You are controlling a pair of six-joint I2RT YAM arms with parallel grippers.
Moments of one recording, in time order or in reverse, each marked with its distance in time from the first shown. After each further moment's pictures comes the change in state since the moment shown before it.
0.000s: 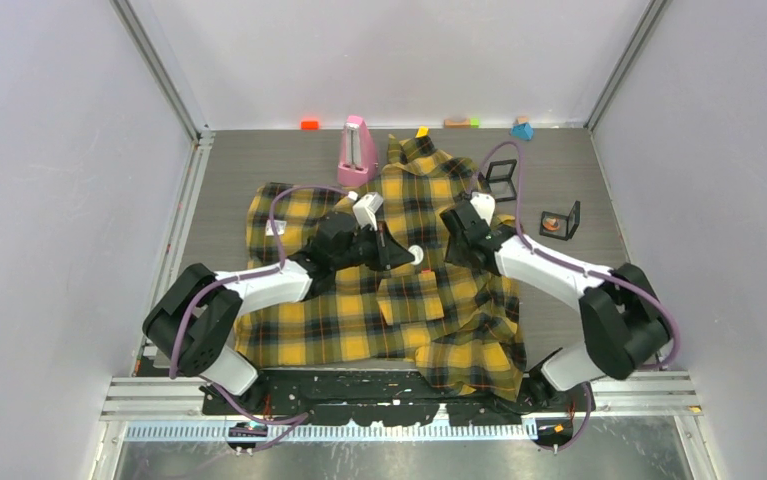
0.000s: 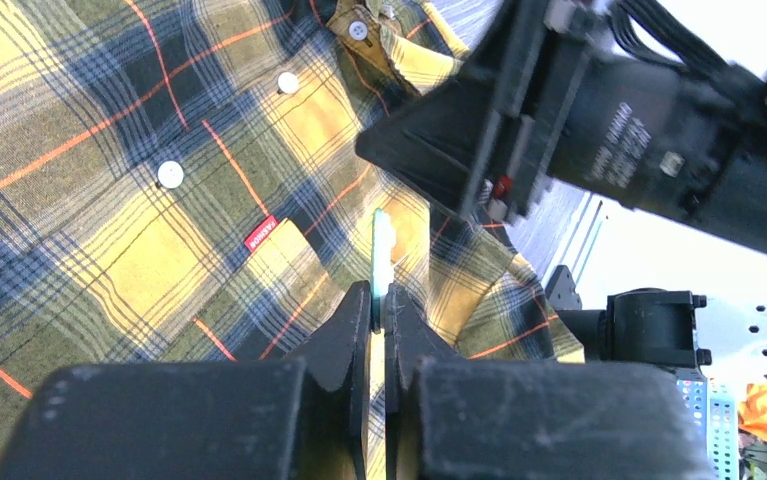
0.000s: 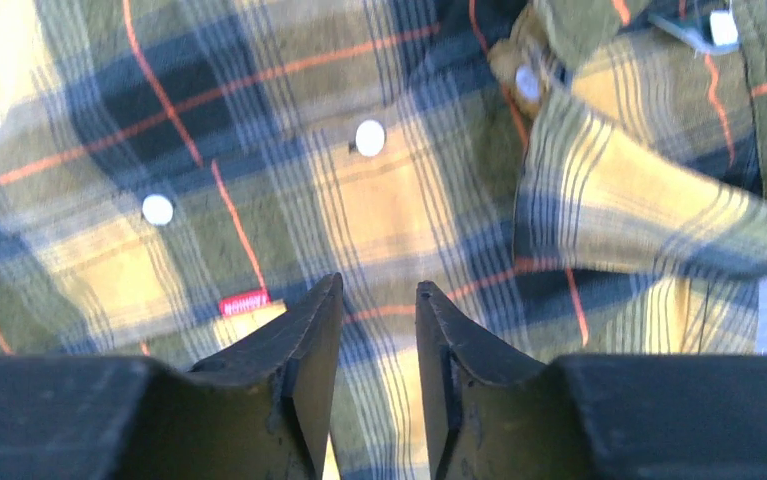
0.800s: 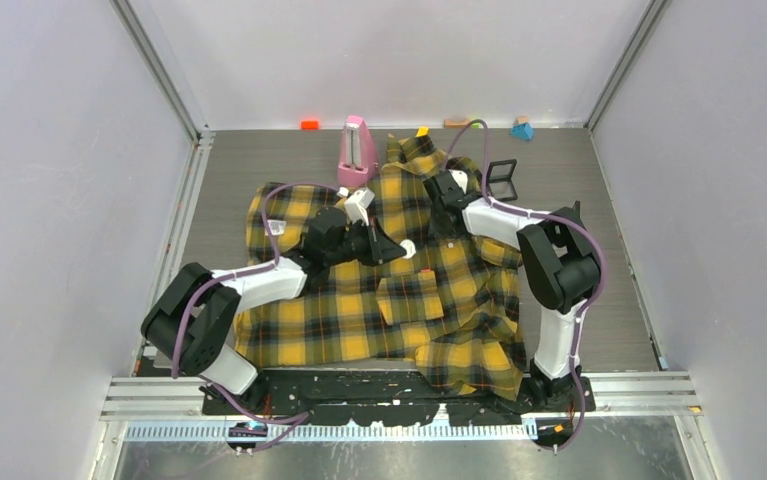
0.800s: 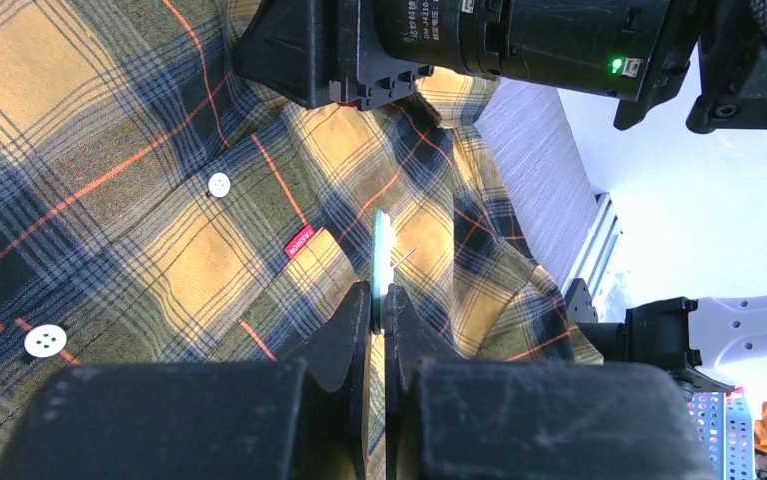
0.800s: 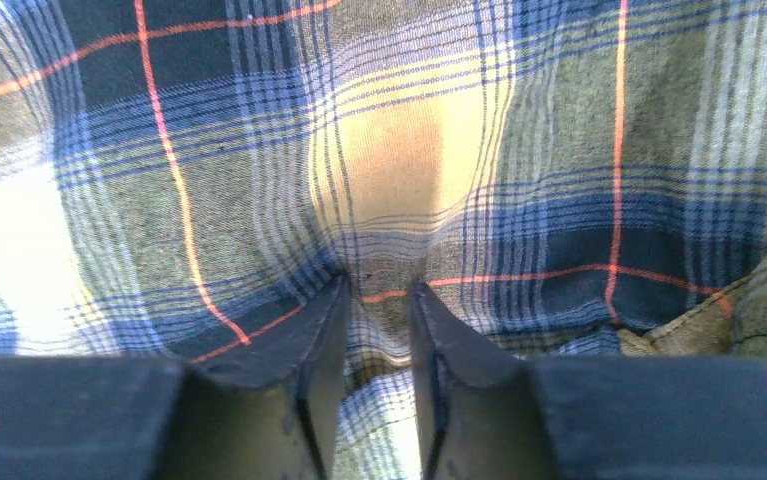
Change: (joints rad) left arm 0.062 -0.001 0.000 -0.001 0.021 0.031; right arm -0.111 0.484 0.370 0.086 -0.114 -0.177
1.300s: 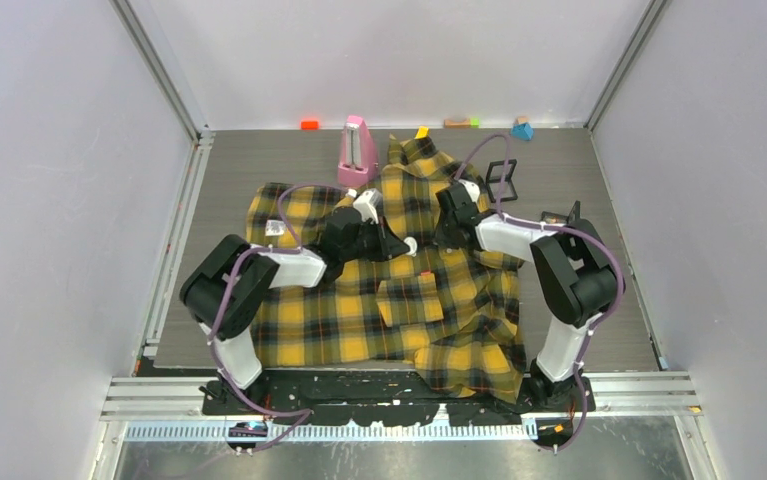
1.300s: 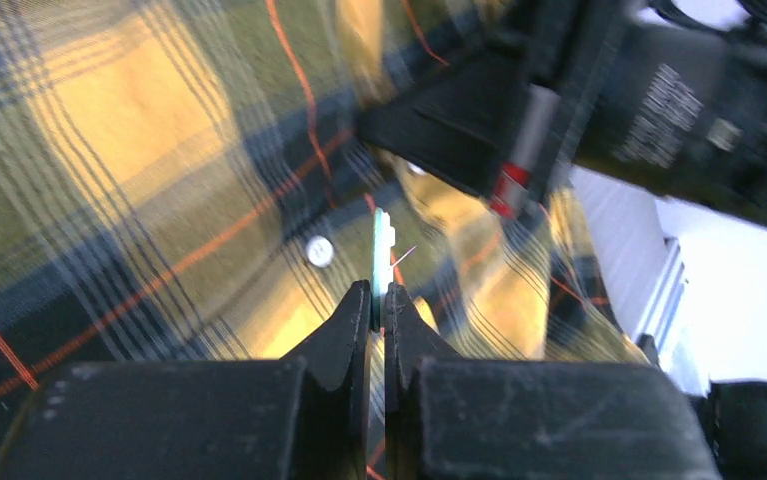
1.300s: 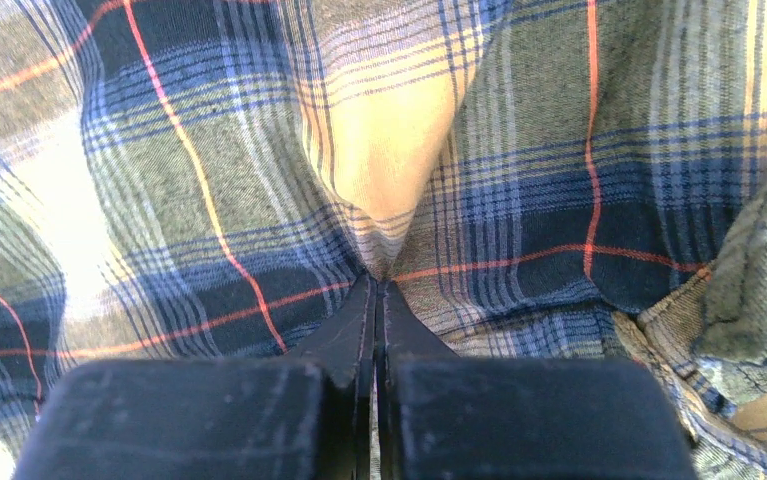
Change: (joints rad) left arm 0.002 0.211 0.063 0.095 -0.068 -0.003; right arm -0.010 -0.099 -0.181 0.180 -0.077 0.119
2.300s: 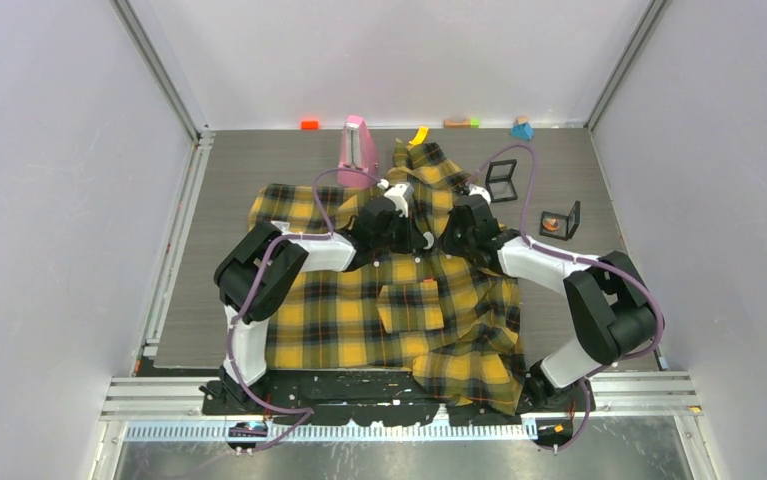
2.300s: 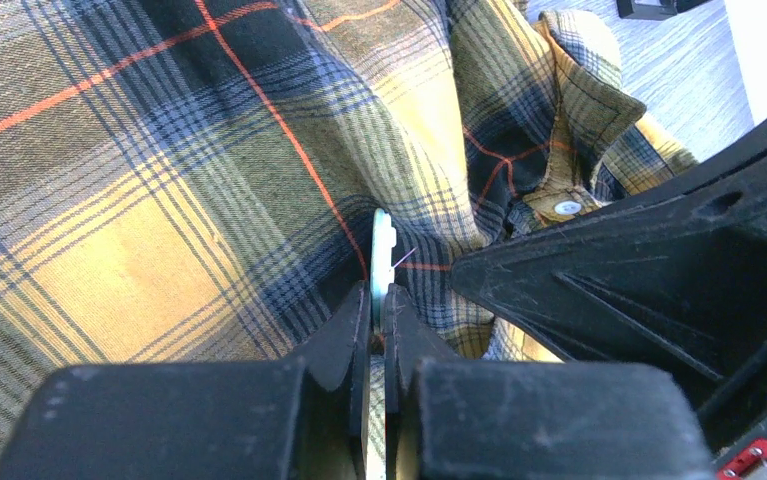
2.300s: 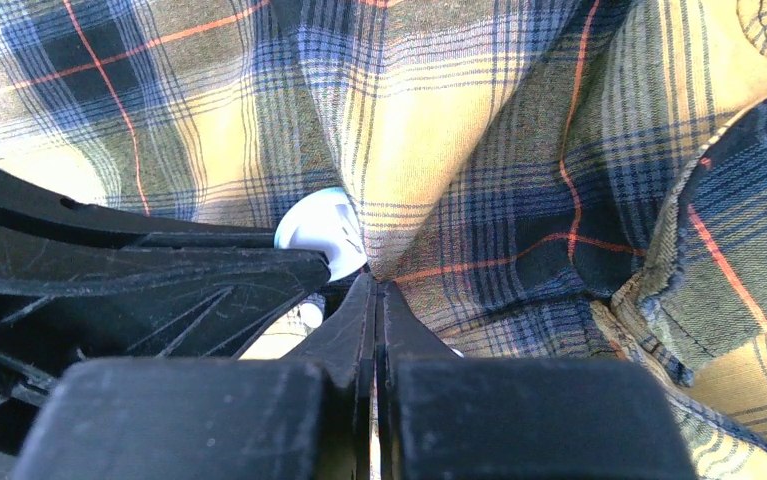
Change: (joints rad) left arm -0.085 0.227 0.293 -0.160 -0.126 0.133; right arm 0.001 -0.277 -0.249 0.155 -0.117 -0.006
